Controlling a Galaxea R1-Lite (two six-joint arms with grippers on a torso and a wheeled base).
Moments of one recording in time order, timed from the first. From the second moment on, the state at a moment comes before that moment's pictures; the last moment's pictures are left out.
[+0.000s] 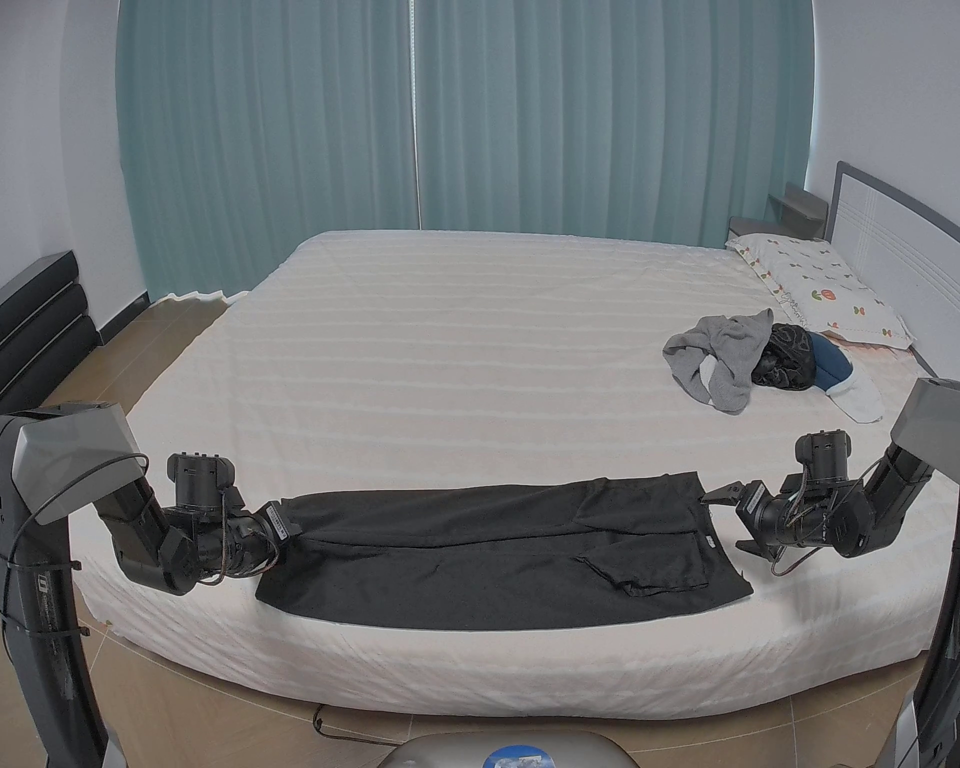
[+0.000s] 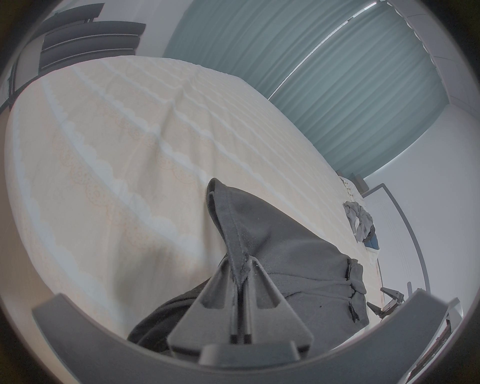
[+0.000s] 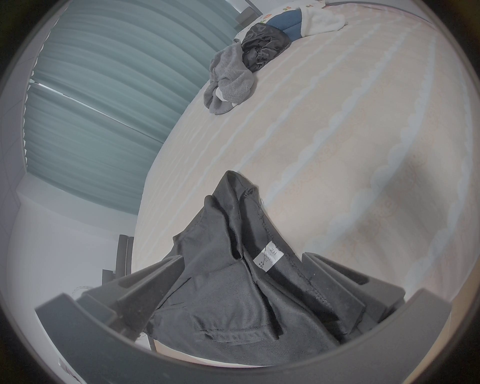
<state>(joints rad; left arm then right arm) -0.02 2.29 -0.76 -0.87 -0.27 -0.62 -0.01 2.22 -0.79 -0.73 0.29 0.79</state>
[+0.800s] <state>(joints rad) -0.16 2.15 -0.85 -0.65 -0.14 -0.63 -0.01 2.21 -0.78 -0.73 0.30 0.80</state>
